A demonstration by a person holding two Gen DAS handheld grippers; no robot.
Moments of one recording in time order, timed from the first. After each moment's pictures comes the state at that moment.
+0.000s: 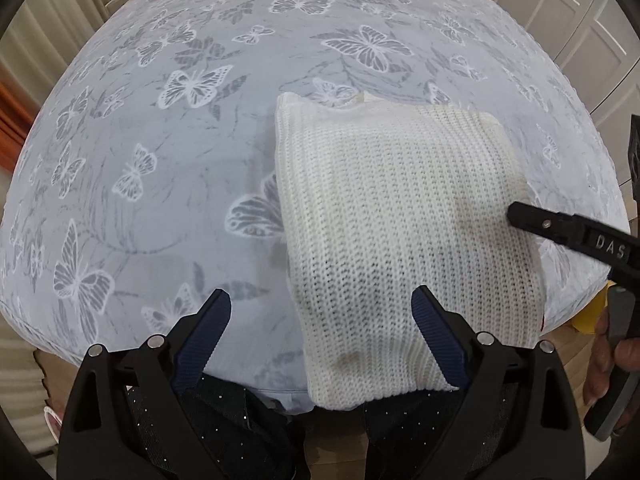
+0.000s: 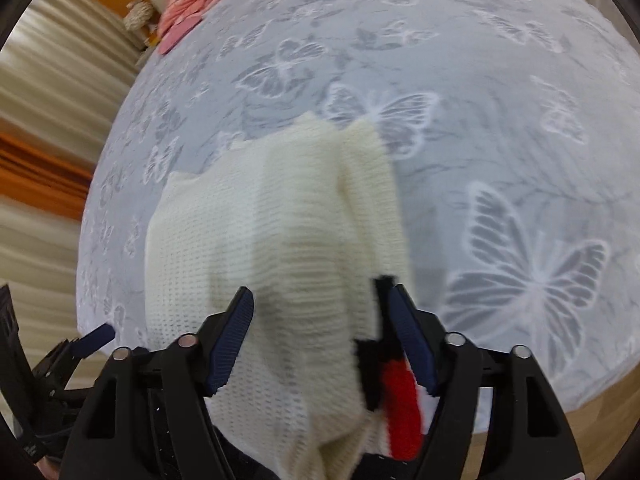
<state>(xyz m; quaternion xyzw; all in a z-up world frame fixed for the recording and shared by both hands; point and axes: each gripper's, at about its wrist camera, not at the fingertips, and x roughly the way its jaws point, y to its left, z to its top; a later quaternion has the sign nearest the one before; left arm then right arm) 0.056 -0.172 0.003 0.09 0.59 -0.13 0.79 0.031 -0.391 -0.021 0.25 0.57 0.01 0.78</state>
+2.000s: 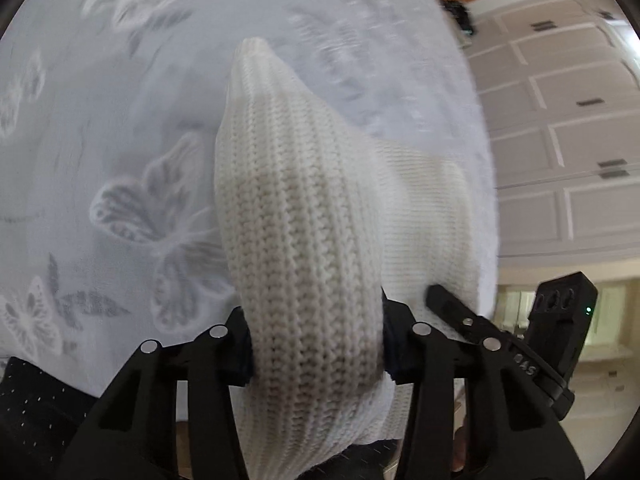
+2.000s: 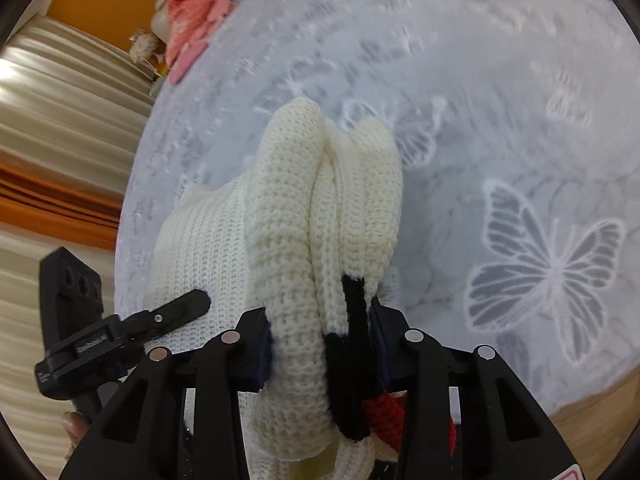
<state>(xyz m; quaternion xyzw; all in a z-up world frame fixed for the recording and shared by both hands) 0.109 -0.165 -0.016 -0.20 0.64 -0.25 0.70 0.019 -0.404 0.010 0.32 0.53 0.01 0.79</state>
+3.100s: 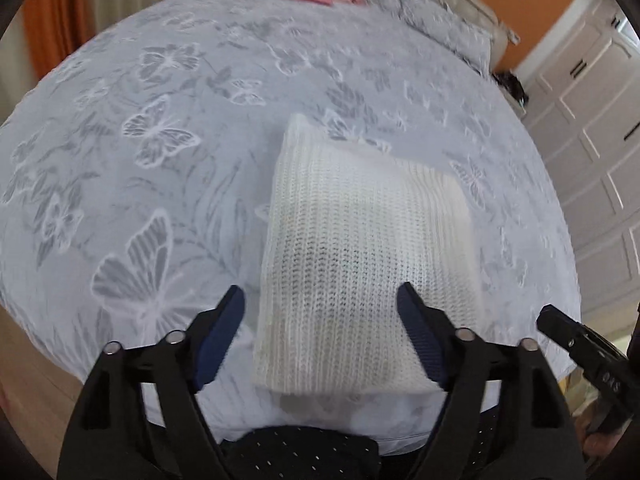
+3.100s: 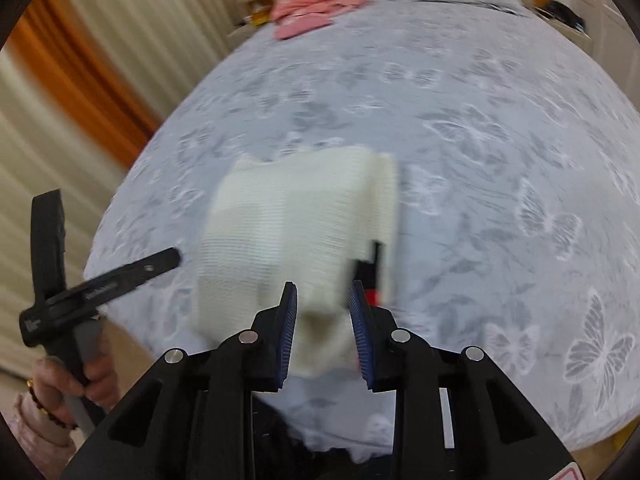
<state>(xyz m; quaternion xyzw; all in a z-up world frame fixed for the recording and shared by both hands) 0.114 0.046 0.015 -0.13 0.52 -0.09 0.84 0.065 -0.190 0.068 0.11 0.51 0.10 0.85</state>
